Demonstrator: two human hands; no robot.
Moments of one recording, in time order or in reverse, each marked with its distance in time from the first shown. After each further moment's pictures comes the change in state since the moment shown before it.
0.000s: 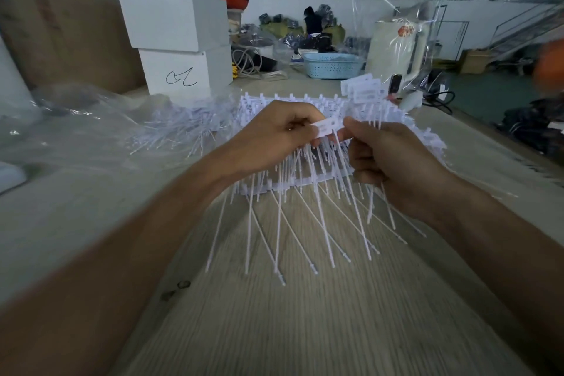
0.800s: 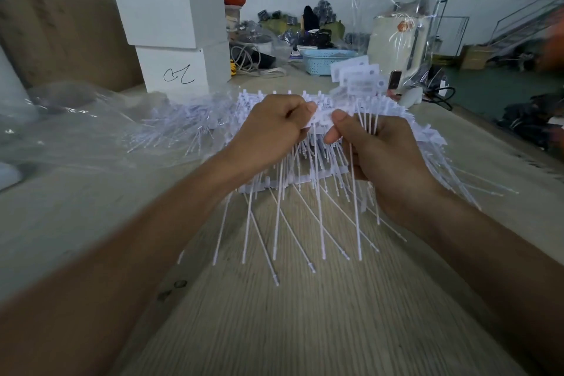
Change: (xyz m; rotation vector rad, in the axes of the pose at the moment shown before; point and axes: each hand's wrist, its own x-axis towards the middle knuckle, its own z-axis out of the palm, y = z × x) left_hand 0.005 0.007 0.013 0.040 0.268 -0.178; right_hand -0.008 0.005 0.017 -0.106 0.137 -0.289
